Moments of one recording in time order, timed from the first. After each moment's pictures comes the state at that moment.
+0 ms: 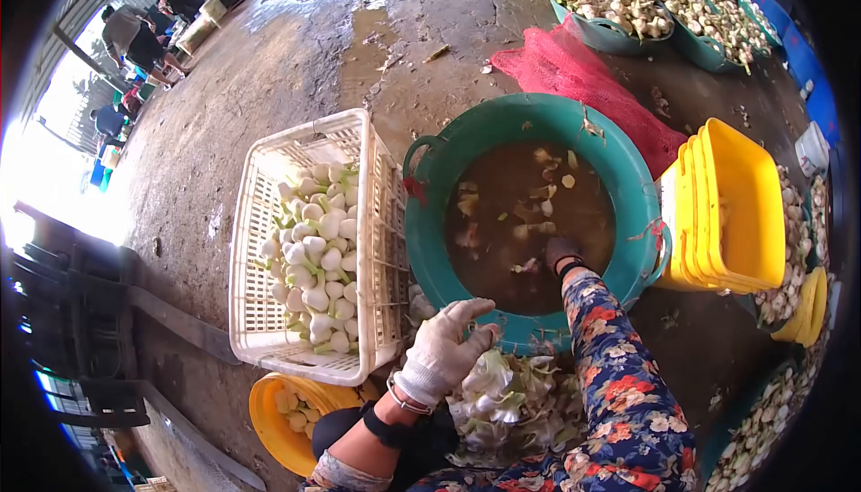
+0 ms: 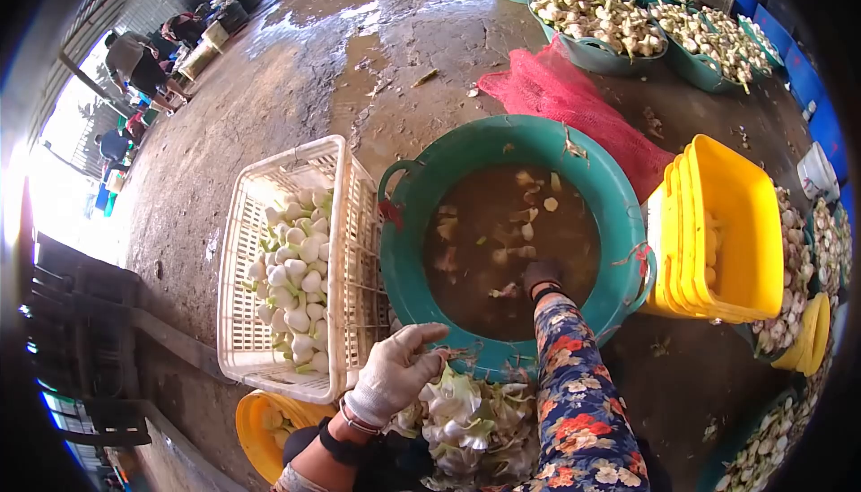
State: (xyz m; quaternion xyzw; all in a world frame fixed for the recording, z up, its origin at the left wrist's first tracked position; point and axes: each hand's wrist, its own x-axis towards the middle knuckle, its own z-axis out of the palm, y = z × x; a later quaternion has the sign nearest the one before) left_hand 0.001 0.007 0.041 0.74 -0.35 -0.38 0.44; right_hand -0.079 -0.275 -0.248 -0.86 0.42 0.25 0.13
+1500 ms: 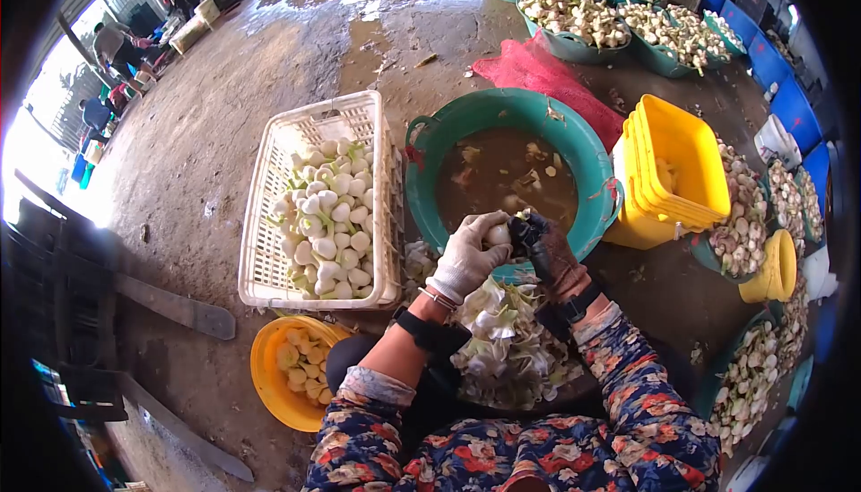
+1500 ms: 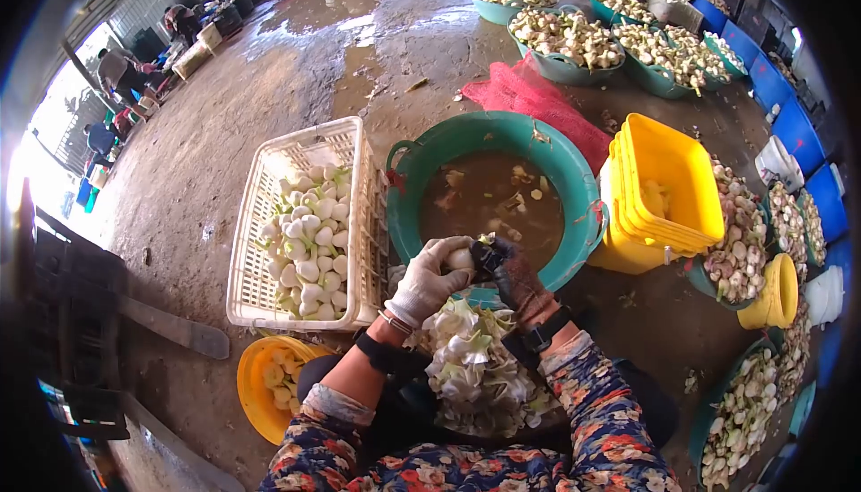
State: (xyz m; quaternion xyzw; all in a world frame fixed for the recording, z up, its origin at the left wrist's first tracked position) left_hand -0.031 0.026 0.041 0.66 -0.44 -0.30 0.53; right_hand -0.156 -0.091 0.029 -0.60 0.23 -0.22 0.73
